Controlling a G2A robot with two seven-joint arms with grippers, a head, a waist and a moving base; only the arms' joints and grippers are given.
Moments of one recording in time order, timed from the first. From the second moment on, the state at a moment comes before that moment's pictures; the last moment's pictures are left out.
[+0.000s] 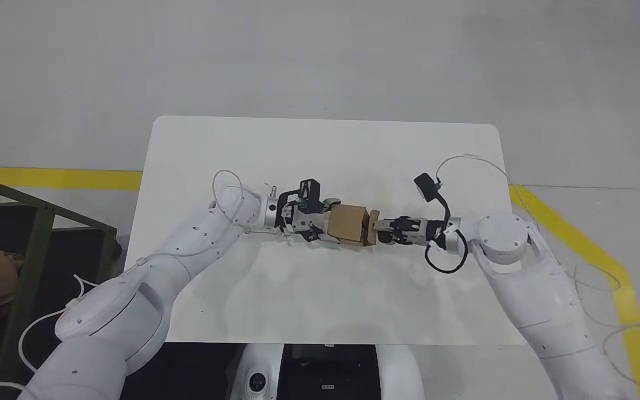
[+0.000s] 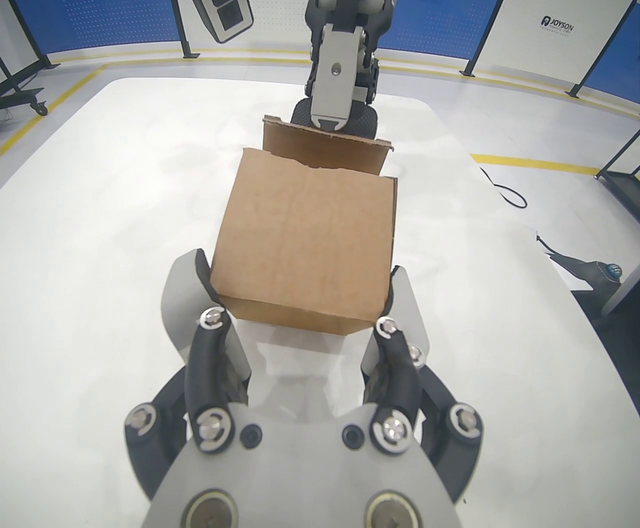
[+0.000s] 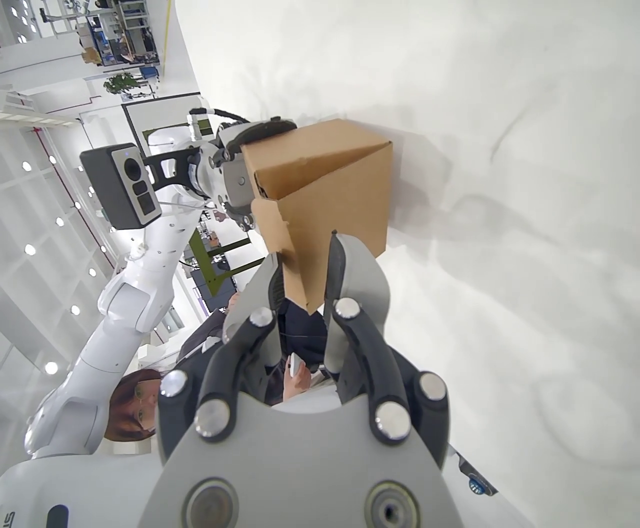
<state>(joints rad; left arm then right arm) 0.67 -1.20 -0.50 -0.77 1.62 -0.94 0.78 -1.14 -1.06 1.15 -1.48 0.10 0.13 1.03</state>
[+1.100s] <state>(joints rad) 0.68 -1.20 -0.53 -0.79 1.64 -0.95 0.77 -1.08 -1.07 1.08 -1.48 0.03 0.17 1.03</state>
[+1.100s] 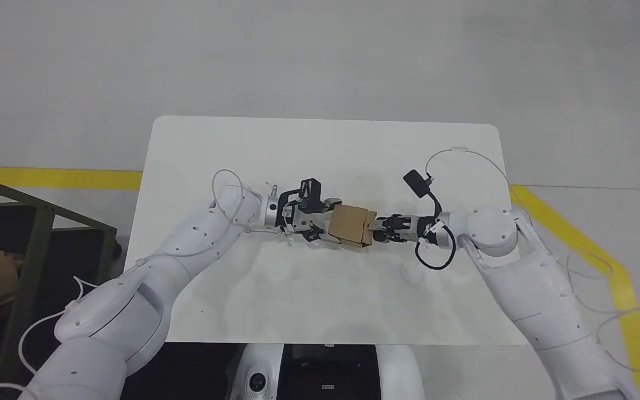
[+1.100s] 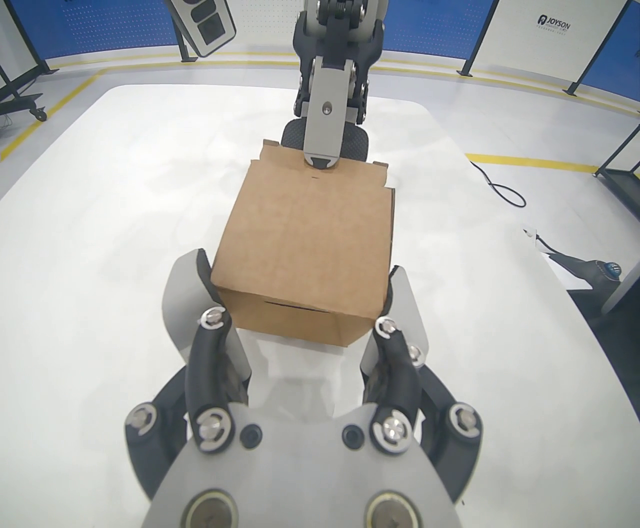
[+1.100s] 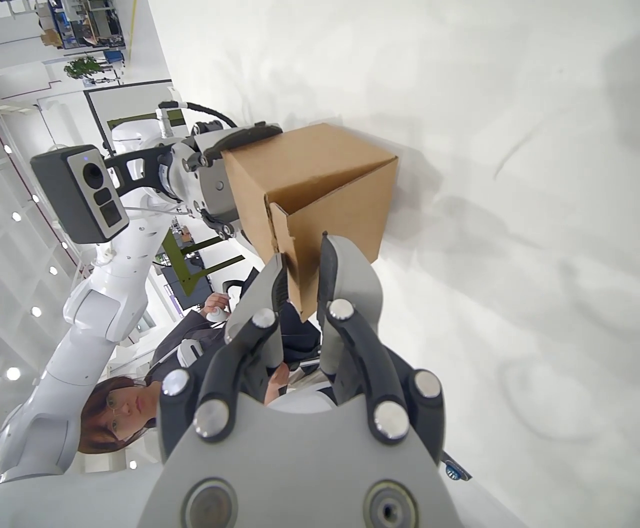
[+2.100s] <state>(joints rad) 0.69 -1.20 -0.54 -0.78 1.64 -0.97 0.77 -1.07 -1.06 1.08 -1.51 0.01 0.18 1.01</state>
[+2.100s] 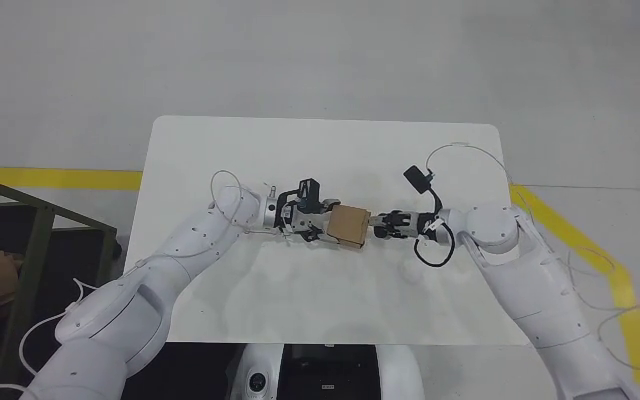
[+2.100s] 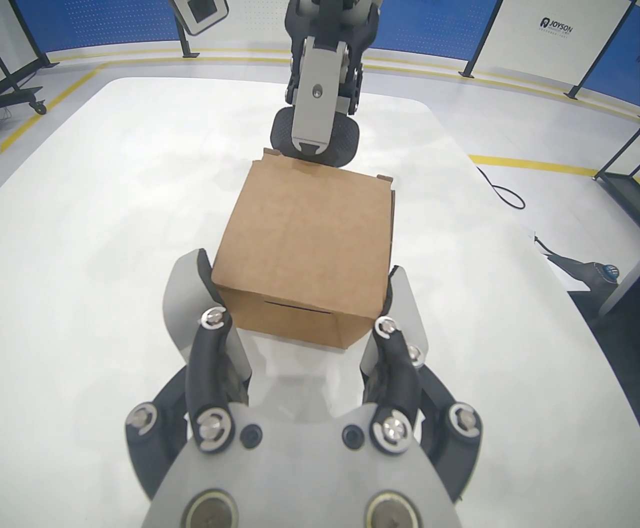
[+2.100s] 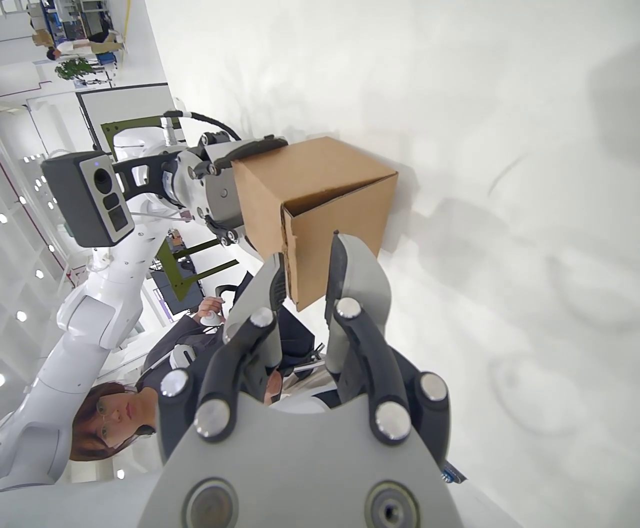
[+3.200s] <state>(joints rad) 0.69 -1.20 -0.56 -0.77 1.64 -0.97 0.76 -1.04 -1.08 1.04 -1.47 0.03 0.16 0.99</state>
